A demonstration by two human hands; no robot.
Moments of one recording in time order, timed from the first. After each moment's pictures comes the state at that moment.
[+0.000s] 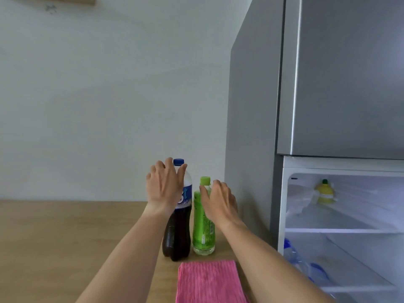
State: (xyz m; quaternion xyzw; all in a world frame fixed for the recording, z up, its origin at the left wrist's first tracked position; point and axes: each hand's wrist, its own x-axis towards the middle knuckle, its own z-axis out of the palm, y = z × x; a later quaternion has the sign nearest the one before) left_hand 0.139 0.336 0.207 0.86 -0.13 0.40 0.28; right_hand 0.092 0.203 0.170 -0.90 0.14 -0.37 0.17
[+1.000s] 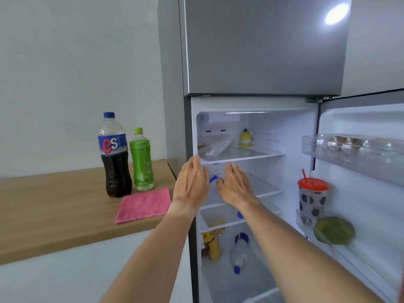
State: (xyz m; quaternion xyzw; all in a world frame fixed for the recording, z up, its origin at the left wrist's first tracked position) left_hand -0.084 0.213 0.089 0.80 -0.41 0.27 0.34; right_hand -0.146 0.095 0.074 -0.91 0.27 -0.29 0.12
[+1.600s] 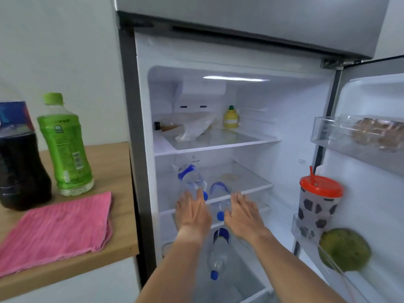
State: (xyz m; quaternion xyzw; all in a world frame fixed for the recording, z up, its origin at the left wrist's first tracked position) left_hand -0.015 0.038 -0.046 0.91 -0.36 0.11 0.15; right_hand -0.108 -0.066 -0.054 -0.93 0.35 -0.11 0.08
